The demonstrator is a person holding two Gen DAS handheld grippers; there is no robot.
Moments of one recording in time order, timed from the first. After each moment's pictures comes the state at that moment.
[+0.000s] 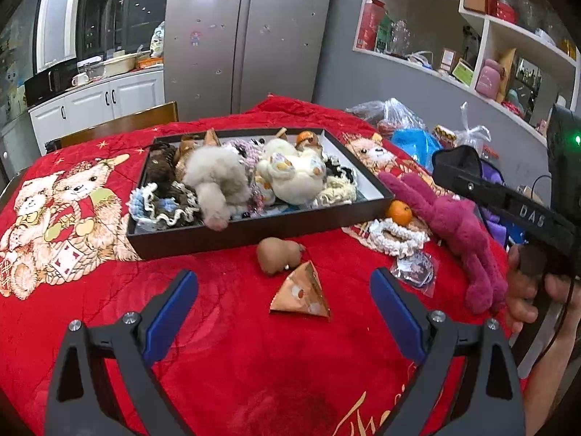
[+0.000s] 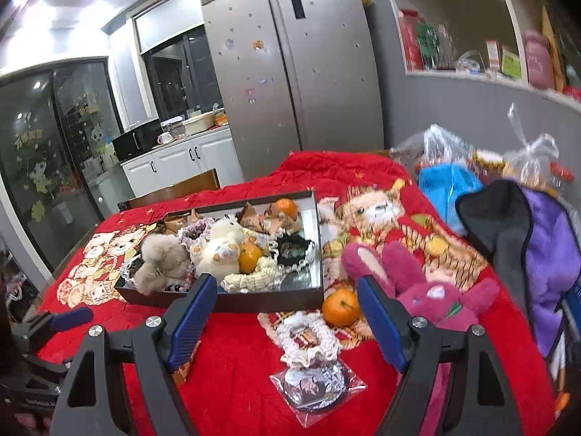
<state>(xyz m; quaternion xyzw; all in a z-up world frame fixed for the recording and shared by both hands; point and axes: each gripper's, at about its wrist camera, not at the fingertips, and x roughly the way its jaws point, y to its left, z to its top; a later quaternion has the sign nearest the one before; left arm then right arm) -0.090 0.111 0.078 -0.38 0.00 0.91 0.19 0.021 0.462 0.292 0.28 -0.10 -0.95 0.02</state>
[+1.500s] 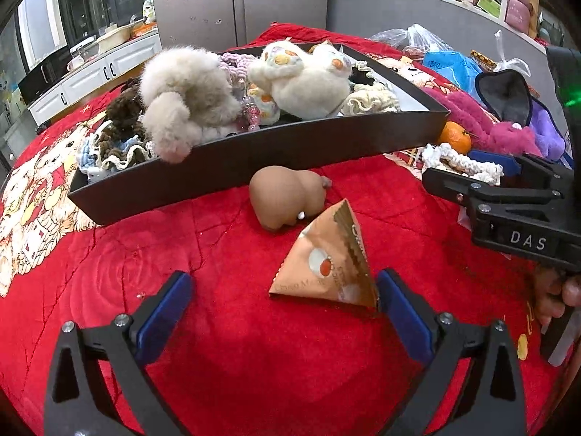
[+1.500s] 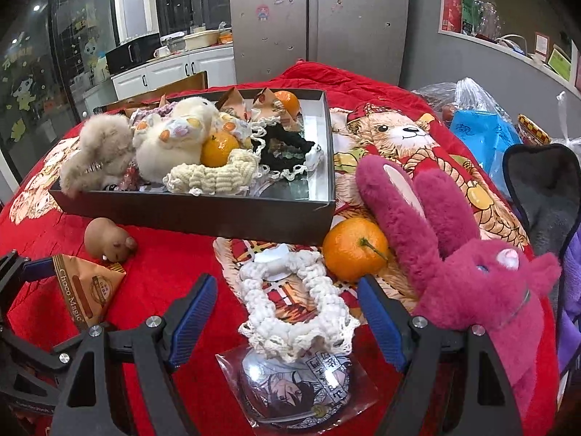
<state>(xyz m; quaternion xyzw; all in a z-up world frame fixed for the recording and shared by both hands) -0.131 0.146 -0.001 -0.46 0.08 0.87 0.15 -0.033 0.438 0.203 0.41 0.01 -0.91 0.02</state>
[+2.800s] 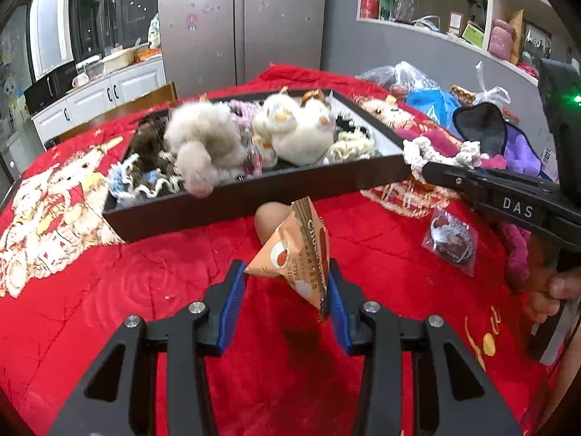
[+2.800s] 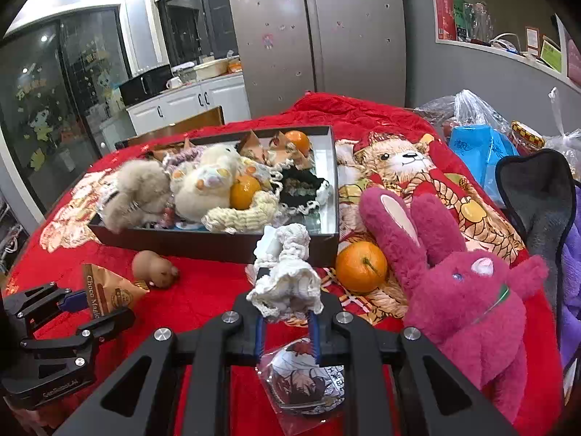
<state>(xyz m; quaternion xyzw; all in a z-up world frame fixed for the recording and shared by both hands) -0.102 0.130 0.039 -0.40 0.05 0.90 0.17 -0.012 0.445 0.237 0.37 -0.04 -0.93 0.06</state>
